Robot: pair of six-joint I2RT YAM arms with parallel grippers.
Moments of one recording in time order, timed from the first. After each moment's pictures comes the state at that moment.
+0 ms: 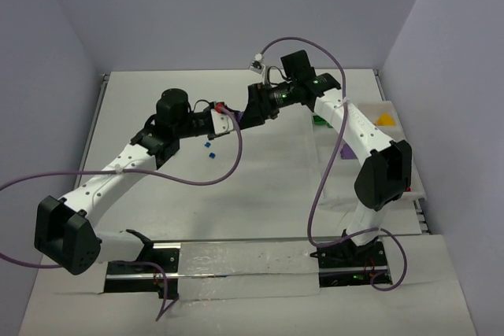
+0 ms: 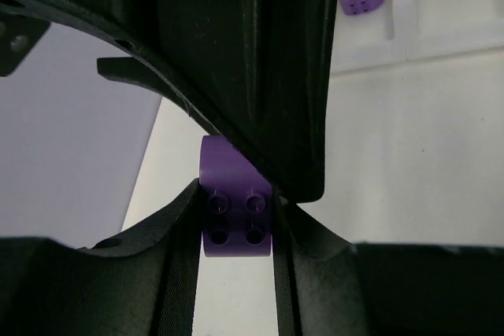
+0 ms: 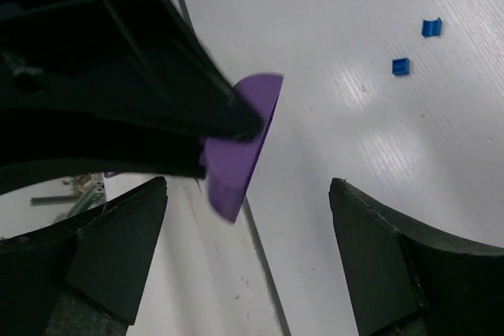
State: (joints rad) left arm -0.56 1.30 1.05 0.00 0.66 0.72; right arm 0.44 1.75 1.67 -0.72 -0.95 0.12
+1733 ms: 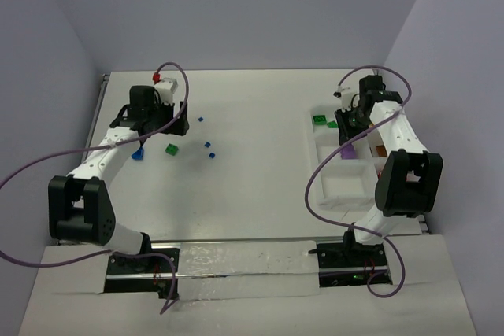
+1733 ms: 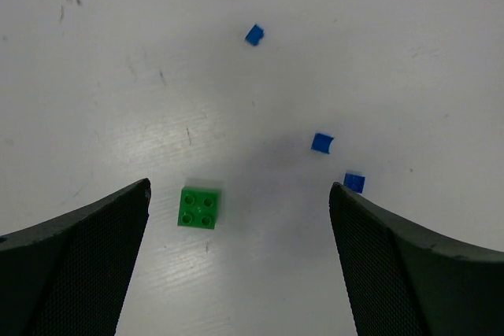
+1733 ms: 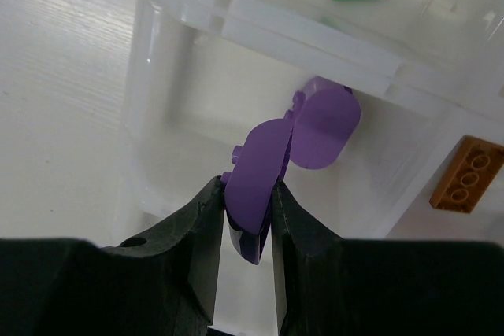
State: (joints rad) left arm -0.16 1.46 1.07 -0.29 0.17 0.05; right arm -0.10 1.62 1.34 -0.96 -0.23 -0.40
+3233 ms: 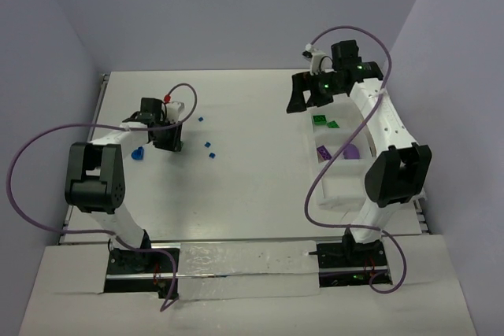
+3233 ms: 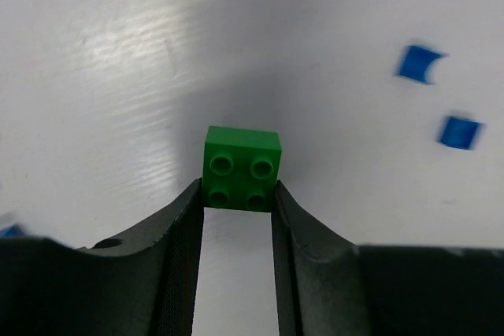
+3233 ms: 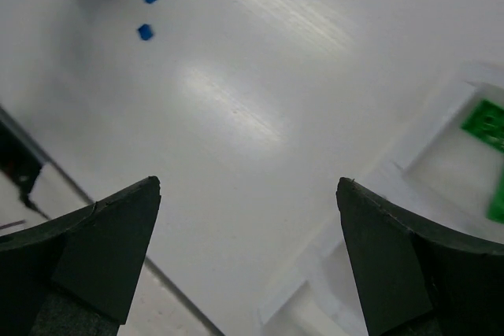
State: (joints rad) left arm -0.11 1.73 1.05 -0.37 0.18 0.14; right arm 0.13 1.73 1.74 -0.98 -0.59 -0.14
